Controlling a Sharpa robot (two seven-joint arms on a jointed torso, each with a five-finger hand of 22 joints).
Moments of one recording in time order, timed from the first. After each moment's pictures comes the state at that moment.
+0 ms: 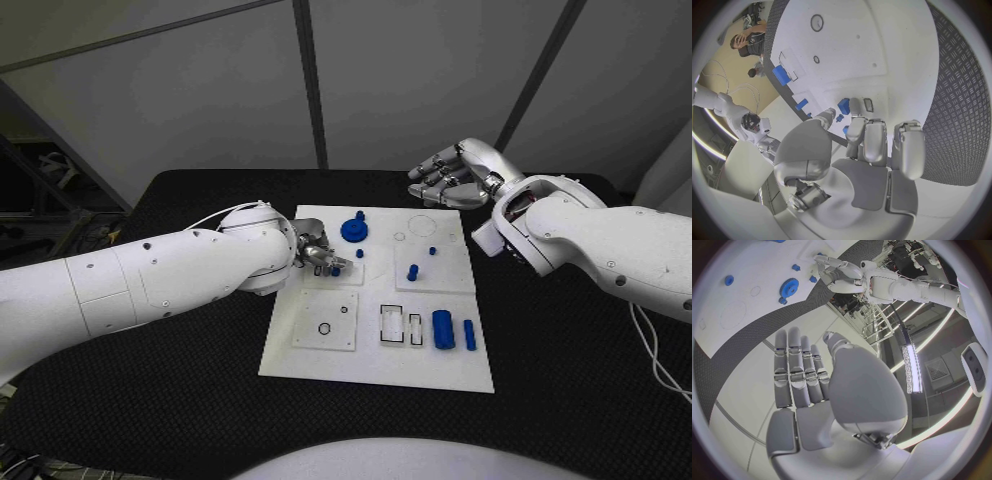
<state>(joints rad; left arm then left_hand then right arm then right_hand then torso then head) 1.20 -0.66 -0.06 1.41 -1.19 0.01 -0.53 0.87 -0.09 0.26 0.19 0.17 0.98 0.04 0.54 0.67 1.37 -0.03 1.23 1.19 1.47 -0.08 1.32 1.31 0.06 1.46 0.04 1.47 1.31 1.24 -0.79 0.02 1.50 -0.93 -0.44 0.03 1.44 -0.16 0.22 0.24 0.40 0.98 0.19 0.08 0.10 1.14 0.11 0.23 0.25 1.32 0.05 0.11 0.44 0.17 1.00 0.16 0.46 0.46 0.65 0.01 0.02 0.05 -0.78</state>
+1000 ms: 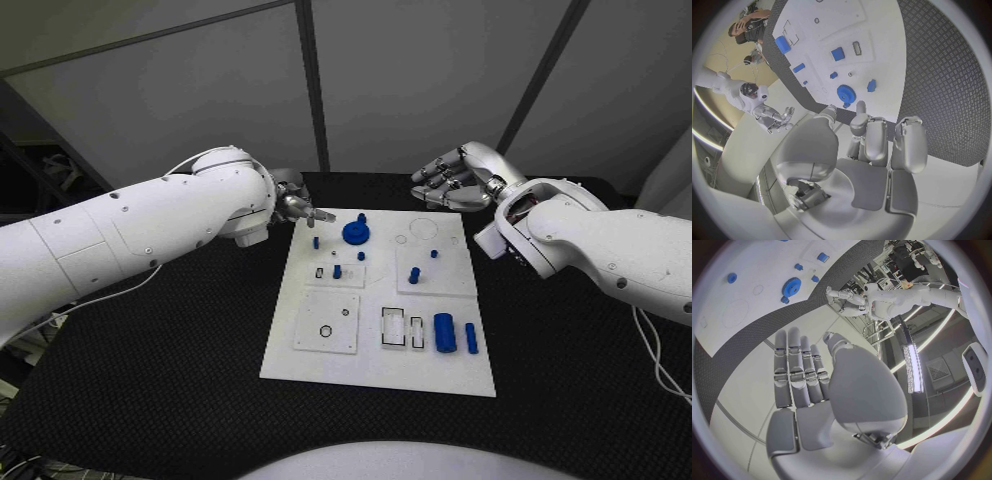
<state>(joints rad) 1.28 -0.66 0.06 1.29 -1.15 0.10 -0.53 1.02 -0.05 0.08 0.21 0.17 0.93 0.08 0.43 0.60 1.29 0.01 1.15 1.10 1.47 -0.06 1.29 1.31 0.06 1.43 0.06 1.42 1.31 1.24 -0.79 0.01 1.48 -0.93 -0.44 0.03 1.44 -0.15 0.22 0.24 0.40 0.98 0.19 0.08 0.10 1.14 0.12 0.23 0.25 1.32 0.06 0.11 0.44 0.17 1.00 0.16 0.45 0.45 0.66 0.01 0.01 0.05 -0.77</state>
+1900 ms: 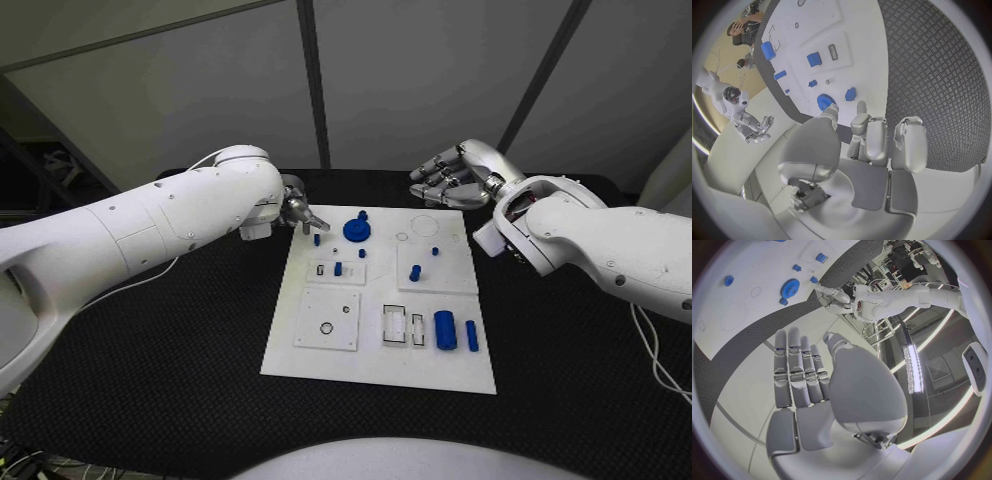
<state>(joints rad) 1.28 -0.52 0.03 1.03 -1.16 0.26 -0.53 1.06 -0.04 0.05 0.21 0.17 0.93 0.09 0.40 0.58 1.28 0.01 1.14 1.09 1.47 -0.05 1.29 1.31 0.06 1.43 0.06 1.42 1.31 1.24 -0.78 0.01 1.48 -0.93 -0.43 0.03 1.44 -0.15 0.22 0.24 0.40 0.98 0.19 0.08 0.10 1.14 0.12 0.23 0.25 1.32 0.06 0.10 0.44 0.17 1.00 0.16 0.45 0.45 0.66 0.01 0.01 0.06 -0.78</state>
